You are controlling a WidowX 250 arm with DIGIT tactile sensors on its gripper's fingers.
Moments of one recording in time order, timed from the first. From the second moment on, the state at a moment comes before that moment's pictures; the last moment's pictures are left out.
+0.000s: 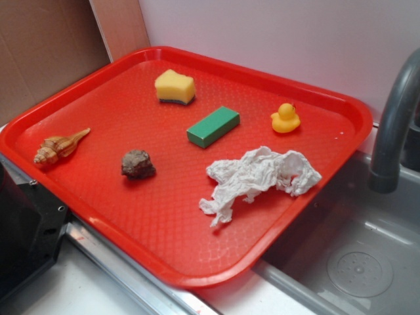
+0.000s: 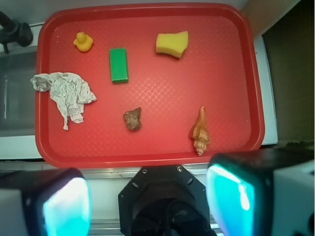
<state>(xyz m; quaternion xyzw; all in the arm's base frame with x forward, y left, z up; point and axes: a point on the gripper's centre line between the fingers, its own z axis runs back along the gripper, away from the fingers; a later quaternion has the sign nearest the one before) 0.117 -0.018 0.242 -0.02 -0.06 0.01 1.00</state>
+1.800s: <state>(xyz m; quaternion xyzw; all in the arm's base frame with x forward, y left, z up) 0.168 -0.059 0.021 0.02 0.02 -0.07 1.00</state>
